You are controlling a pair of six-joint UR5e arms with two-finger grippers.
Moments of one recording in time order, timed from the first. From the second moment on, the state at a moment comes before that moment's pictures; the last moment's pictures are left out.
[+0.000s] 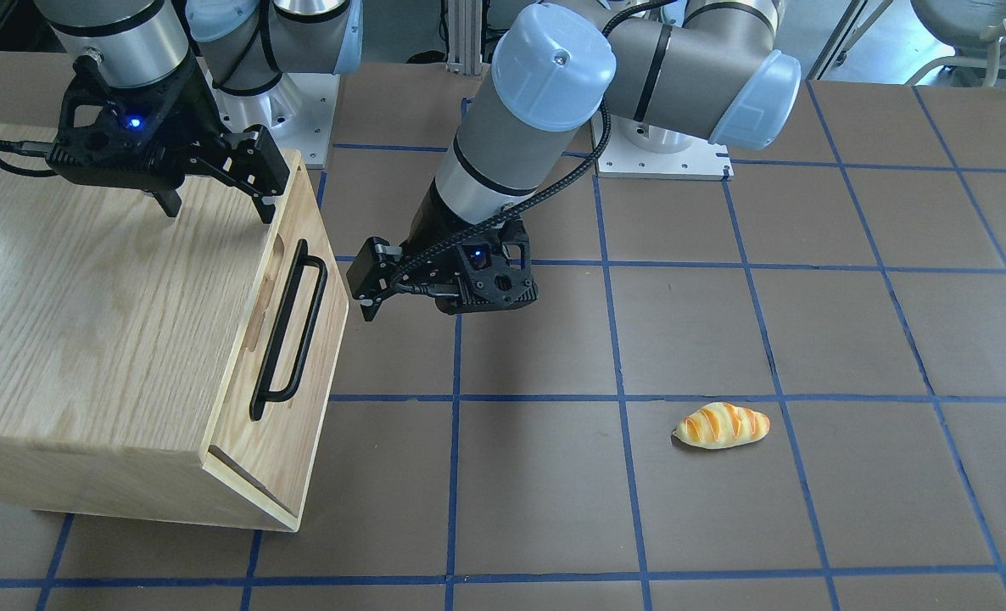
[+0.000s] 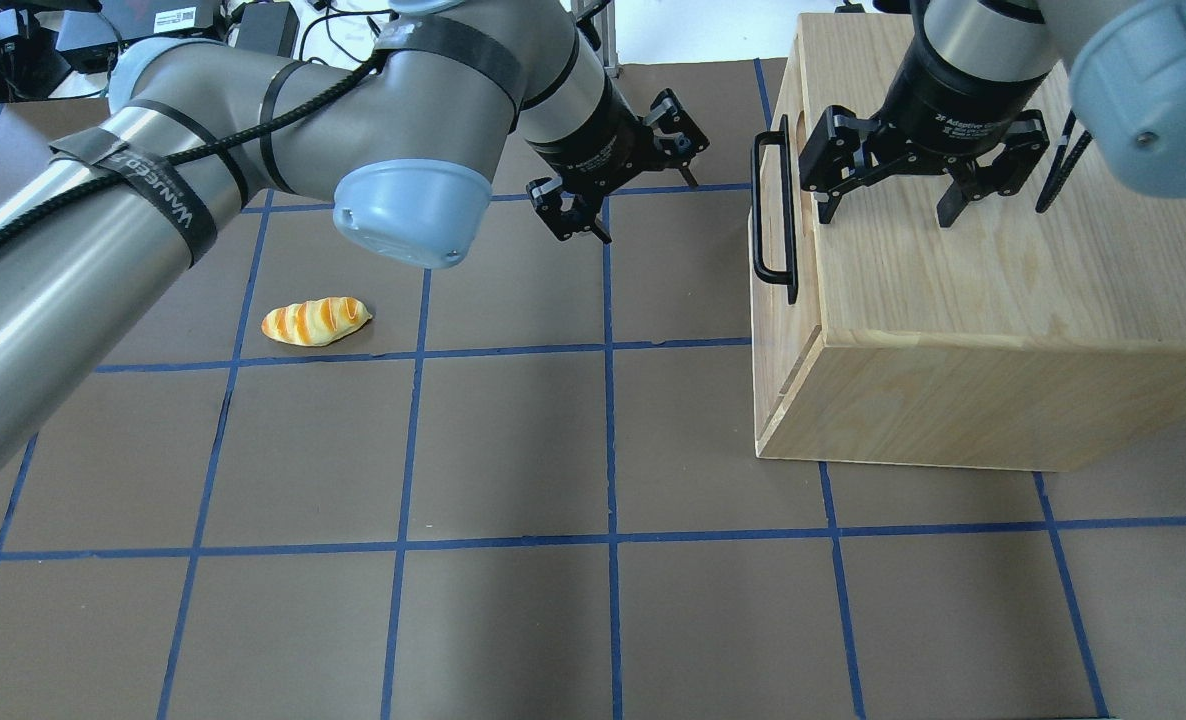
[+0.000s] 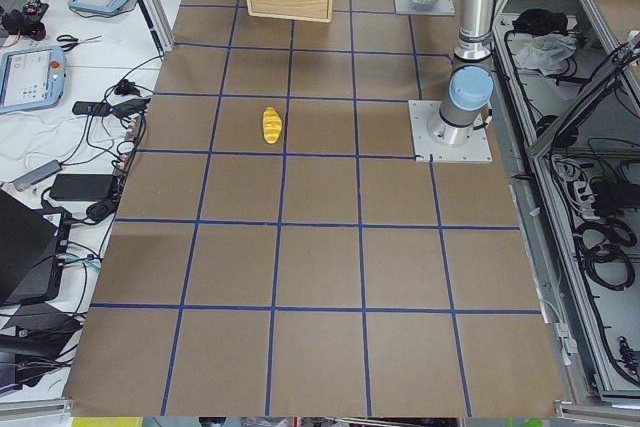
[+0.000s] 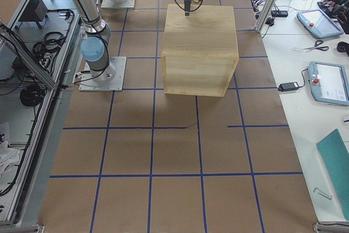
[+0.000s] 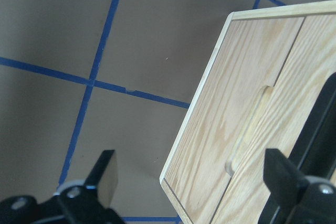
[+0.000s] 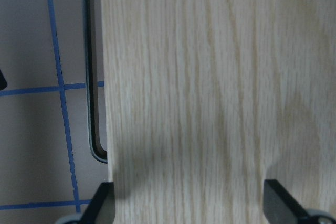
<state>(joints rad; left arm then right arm) -1.91 -1.88 -1.50 -1.08 1.23 -0.73 1.59 -1.58 1.57 -1.60 -1.55 0.10</state>
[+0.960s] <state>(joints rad) -1.97 -1.93 -1.50 -1.00 1.17 -0.78 1.59 -1.58 1.57 -1.60 -1.55 0.10</state>
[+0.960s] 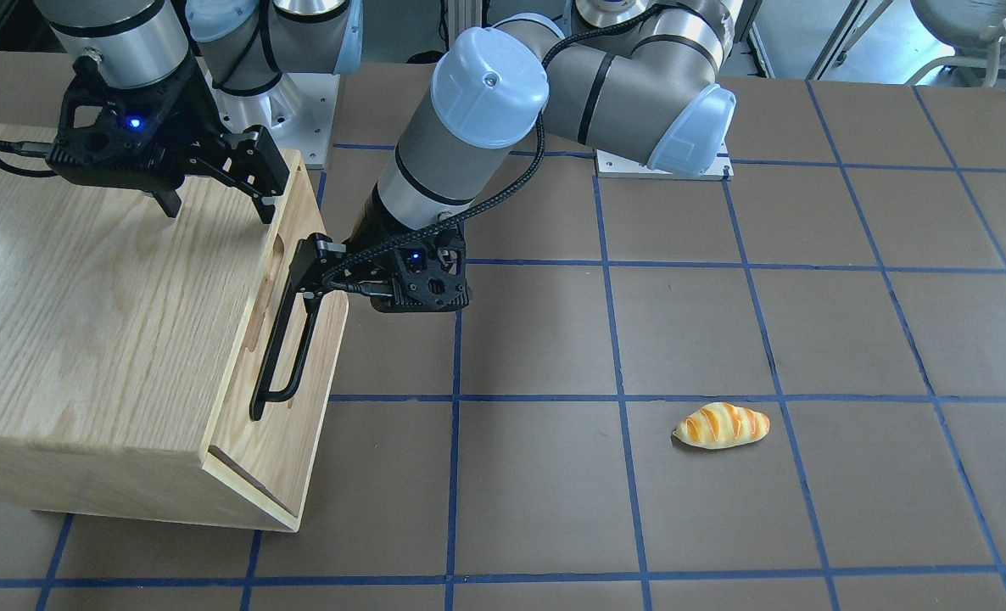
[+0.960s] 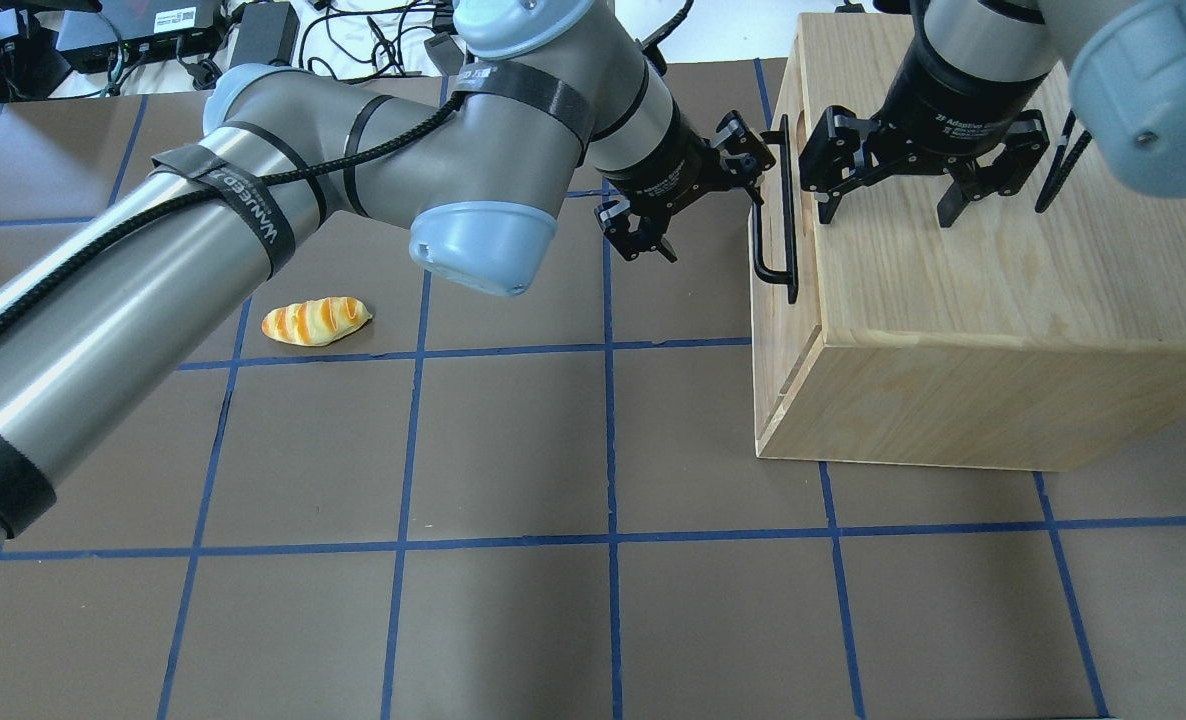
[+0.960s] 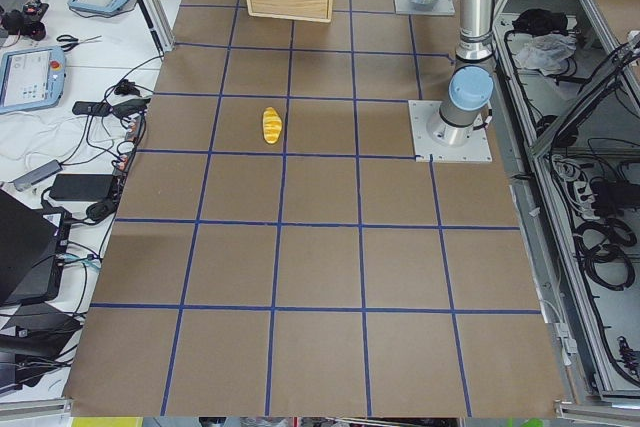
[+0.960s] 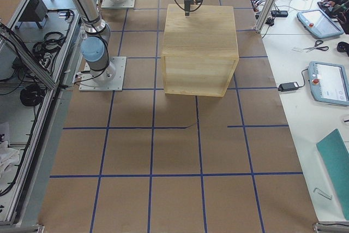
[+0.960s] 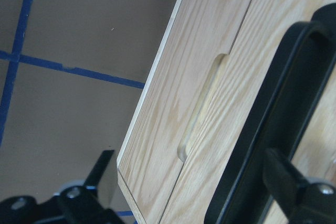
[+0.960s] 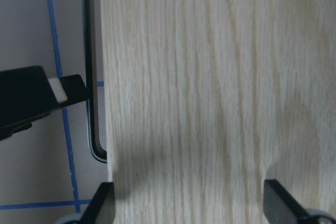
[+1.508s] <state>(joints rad) -1.98 -1.93 -1.50 -1.00 1.17 -0.76 1.59 -1.58 1.57 -1.60 -1.55 0.10</state>
